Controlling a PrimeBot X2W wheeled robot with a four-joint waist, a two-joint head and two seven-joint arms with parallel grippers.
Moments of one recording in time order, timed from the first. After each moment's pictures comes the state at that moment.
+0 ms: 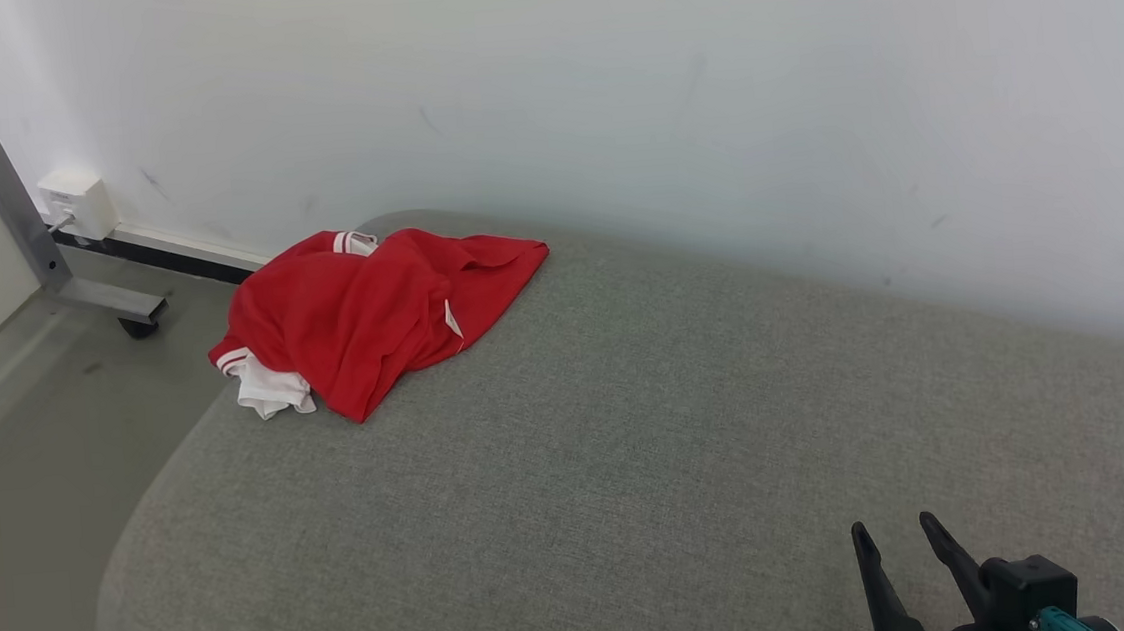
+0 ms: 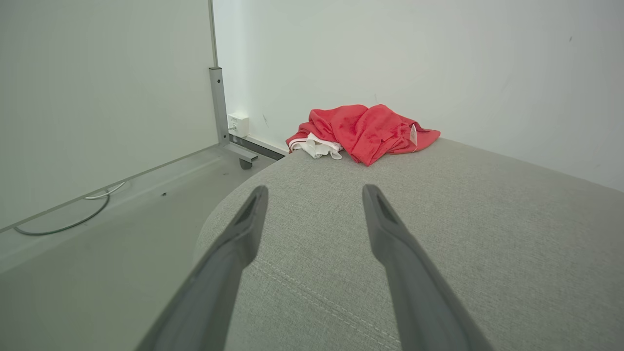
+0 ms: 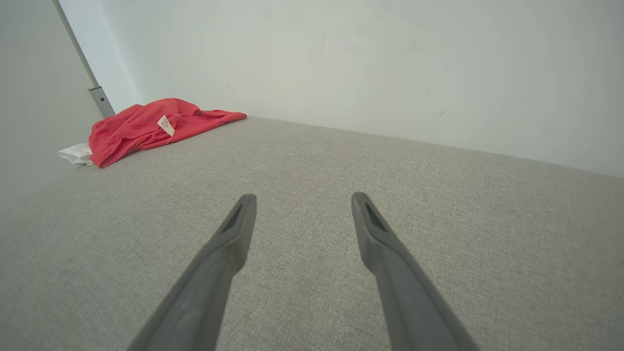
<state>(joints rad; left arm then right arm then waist) 0.08 0.06 0.17 0.26 -0.13 -0.13 -0.26 -0.09 -0.08 0.08 0.51 0.18 0.13 -0.26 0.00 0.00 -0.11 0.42</state>
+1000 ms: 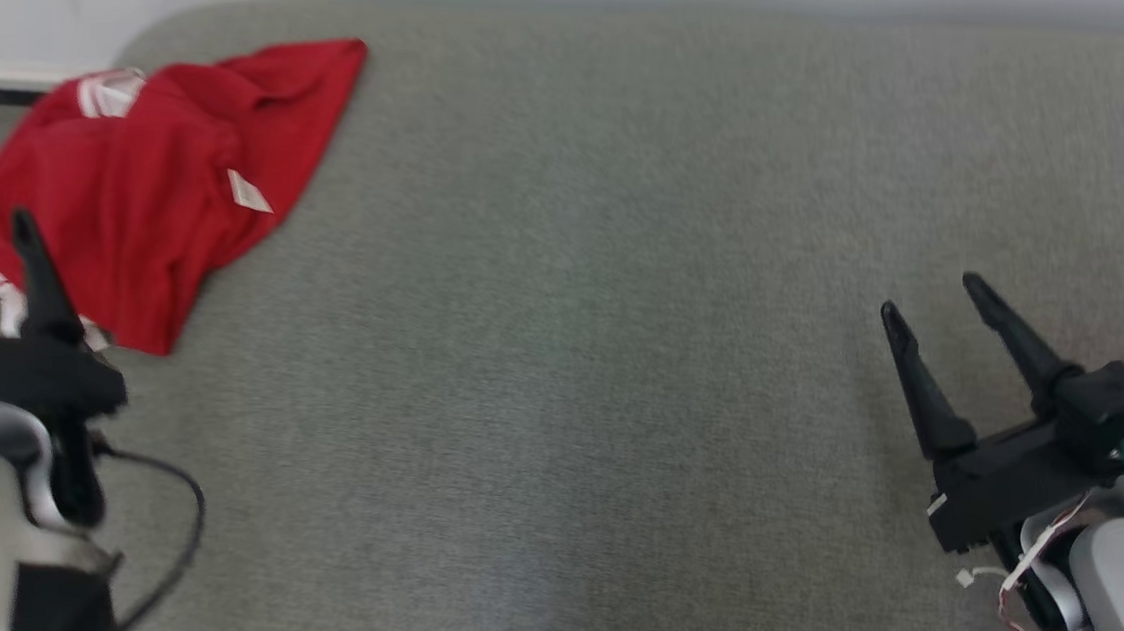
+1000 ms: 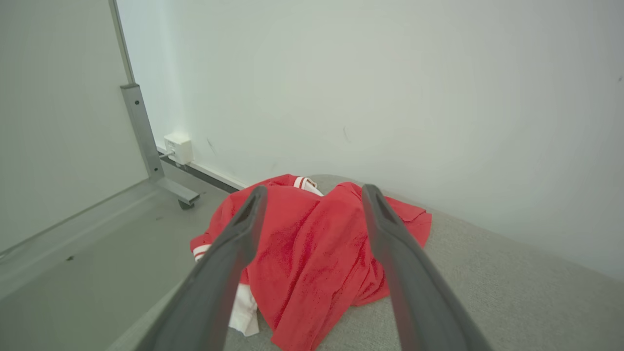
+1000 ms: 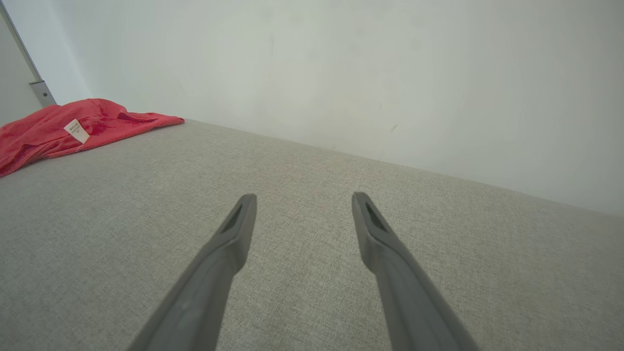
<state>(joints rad) -0.70 0.19 0.23 0.65 -0.28 -0.12 -0.17 -0.23 -0.24 0.12 0.15 0.15 0.13 -0.14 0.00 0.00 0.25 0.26</state>
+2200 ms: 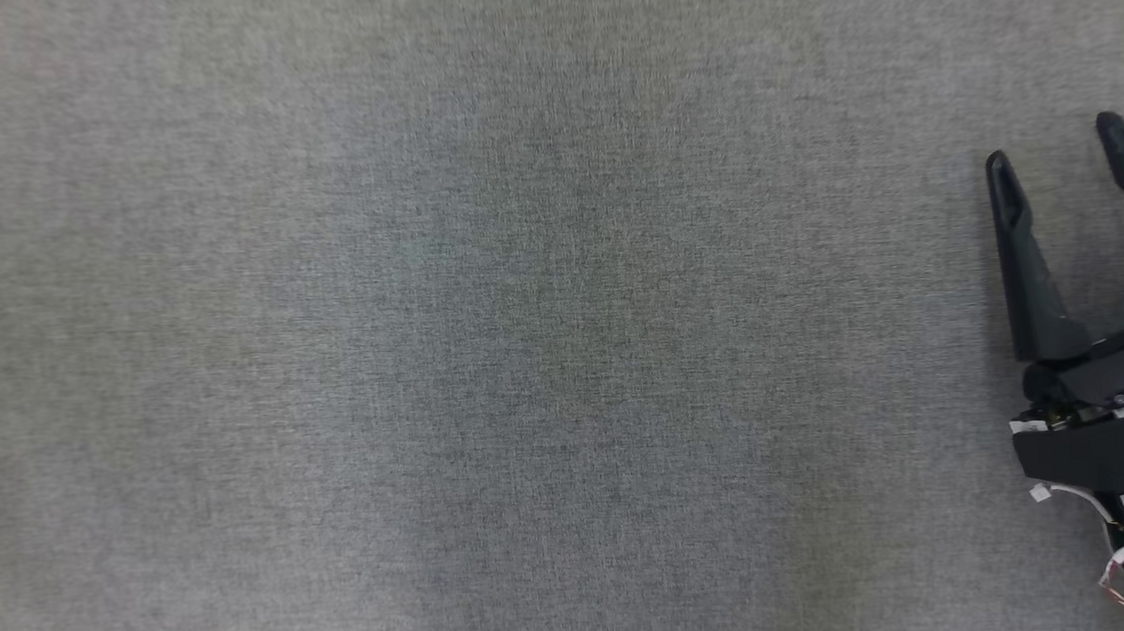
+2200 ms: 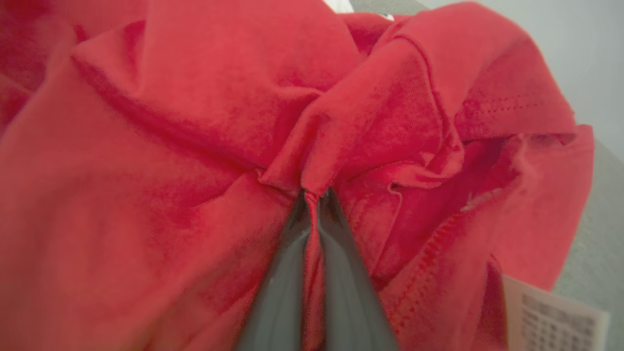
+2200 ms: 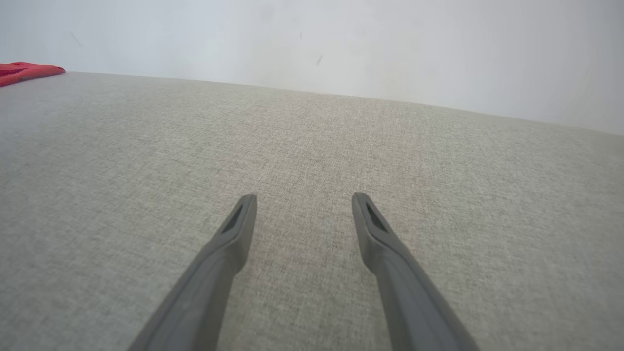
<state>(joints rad) -0.97 0.36 0.39 0.63 -0.54 0.05 0.45 -0.24 -0.29 0.02 -0.24 0.16 0.13 -0.07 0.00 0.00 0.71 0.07</state>
